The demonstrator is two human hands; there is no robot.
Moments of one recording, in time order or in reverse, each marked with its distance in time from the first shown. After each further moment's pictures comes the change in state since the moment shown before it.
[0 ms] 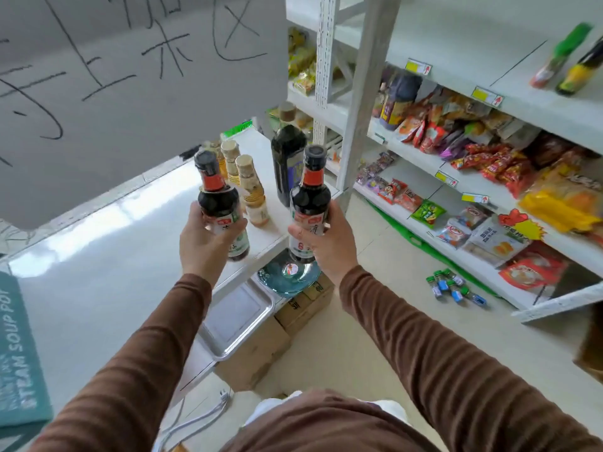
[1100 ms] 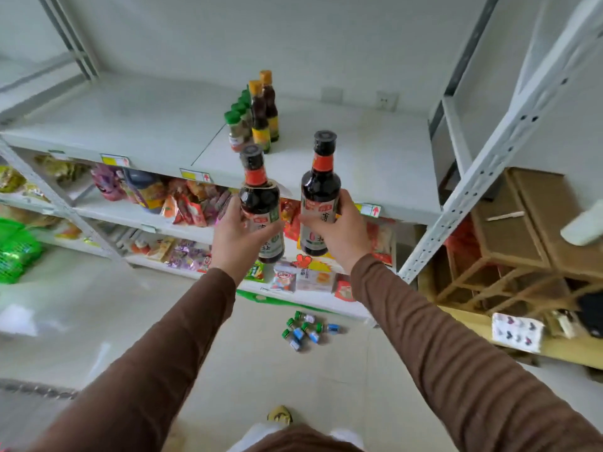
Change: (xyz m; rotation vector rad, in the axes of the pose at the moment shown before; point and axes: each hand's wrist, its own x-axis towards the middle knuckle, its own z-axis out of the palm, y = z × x) left_hand -0.055 0.326 0.681 -0.179 -0.691 0.313; right_hand 0.157 0.060 -0.665 -0.183 0.672 0.048
